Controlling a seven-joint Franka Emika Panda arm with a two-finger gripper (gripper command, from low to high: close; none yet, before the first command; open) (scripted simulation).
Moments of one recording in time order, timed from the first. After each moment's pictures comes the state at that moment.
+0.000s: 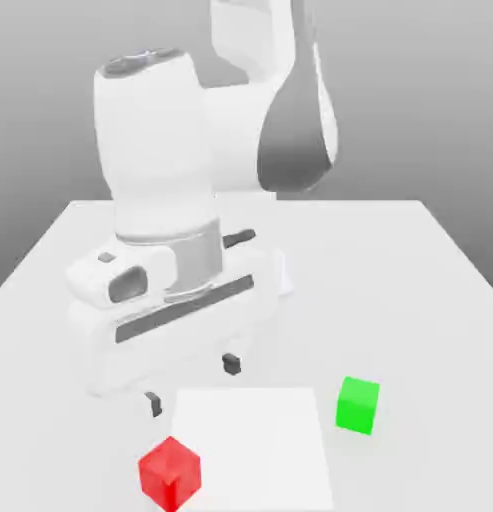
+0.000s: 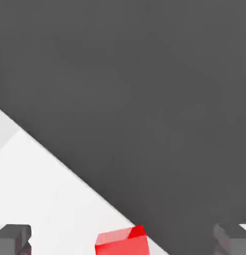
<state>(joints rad) 0.20 0.13 -0.33 -2.44 0.23 2.62 -0.31</state>
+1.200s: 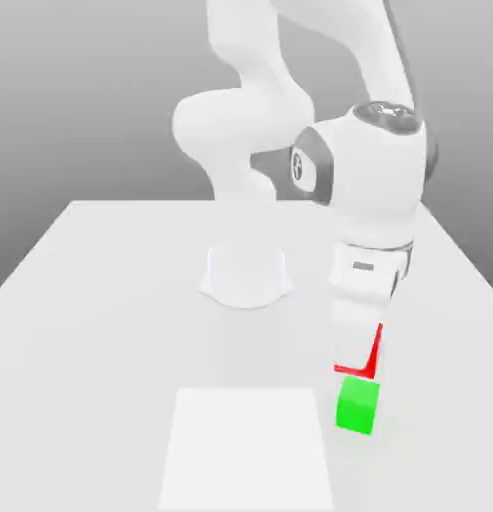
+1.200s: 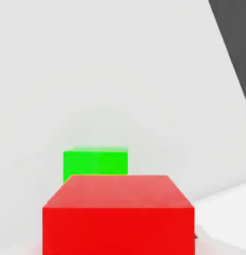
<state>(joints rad) 0.52 -0.07 -0.10 -2.78 -0.01 2.71 -0.03</state>
